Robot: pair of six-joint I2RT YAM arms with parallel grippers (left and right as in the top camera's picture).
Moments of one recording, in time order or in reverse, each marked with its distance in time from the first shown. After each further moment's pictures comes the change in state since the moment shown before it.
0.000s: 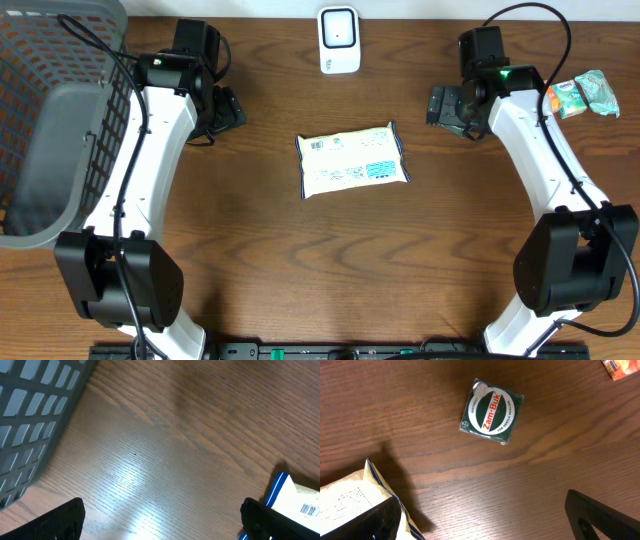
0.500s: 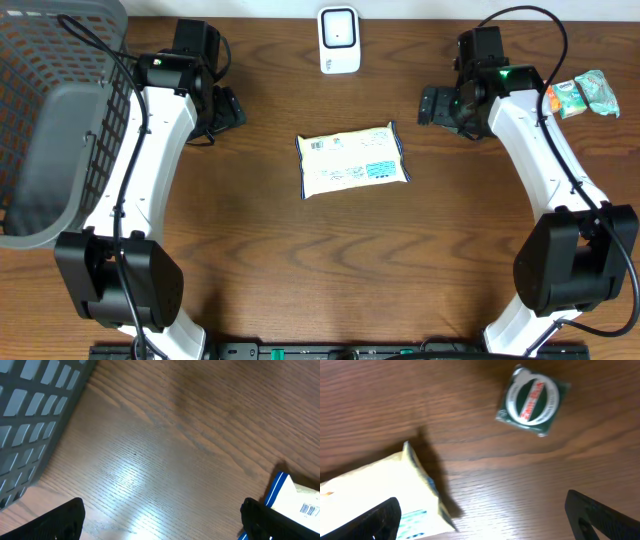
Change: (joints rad) left arm 0.000 0.000 0.000 0.000 0.000 0.000; right arm 0.001 0.000 0.000 0.000 -0.159 0.000
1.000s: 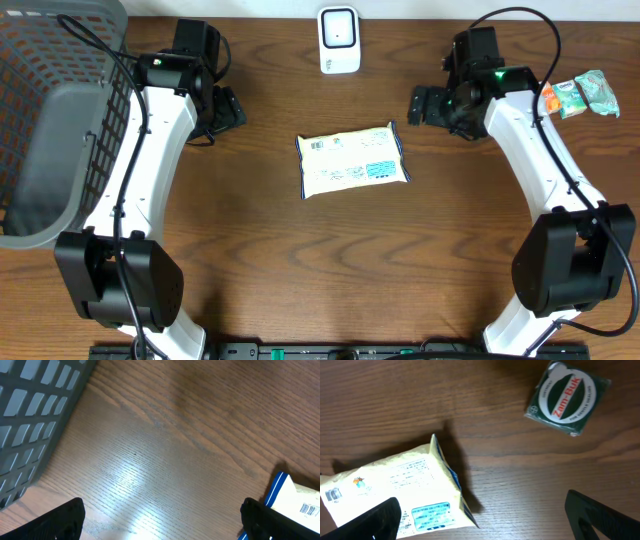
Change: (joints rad) left arm 0.000 0.000 0.000 0.000 0.000 0.000; right arm 0.018 0.000 -0.009 0.024 -0.088 0.000
